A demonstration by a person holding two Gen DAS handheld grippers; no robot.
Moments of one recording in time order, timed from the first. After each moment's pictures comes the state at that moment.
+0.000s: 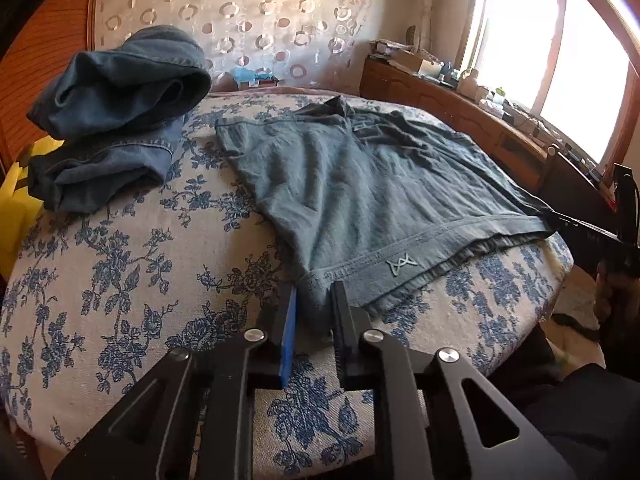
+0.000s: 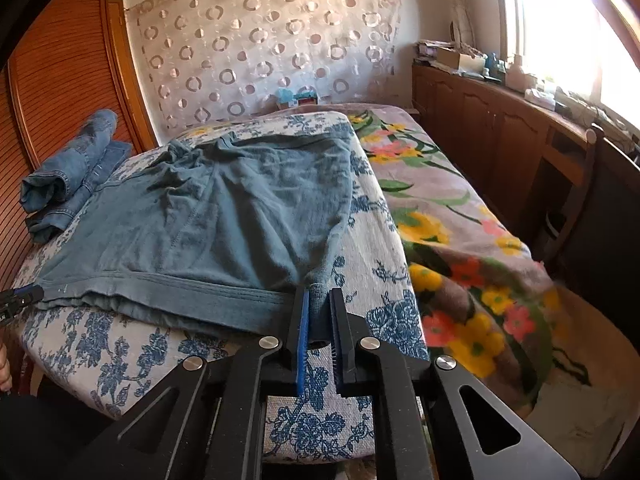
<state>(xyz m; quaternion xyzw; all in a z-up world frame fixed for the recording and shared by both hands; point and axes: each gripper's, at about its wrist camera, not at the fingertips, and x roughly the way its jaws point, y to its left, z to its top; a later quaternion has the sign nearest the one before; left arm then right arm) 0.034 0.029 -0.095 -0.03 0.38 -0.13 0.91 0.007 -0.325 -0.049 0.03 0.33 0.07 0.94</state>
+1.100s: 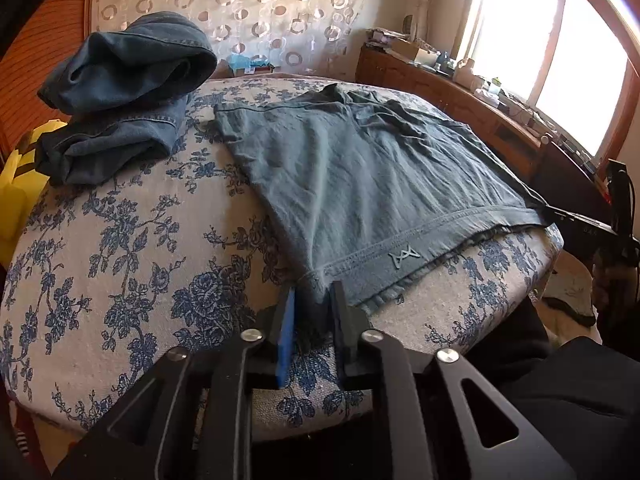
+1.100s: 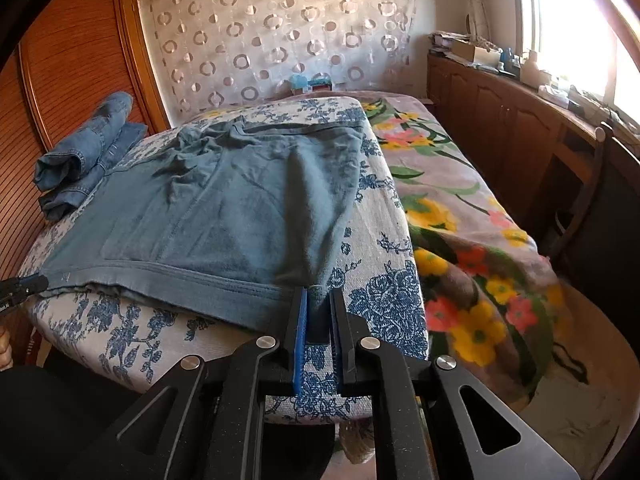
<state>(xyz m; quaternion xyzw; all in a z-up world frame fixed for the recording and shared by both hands) 0.028 0.036 -0.097 -0.03 0.41 -0.14 0.90 0.022 -0.324 -0.069 0.03 0.36 0.09 0.93</state>
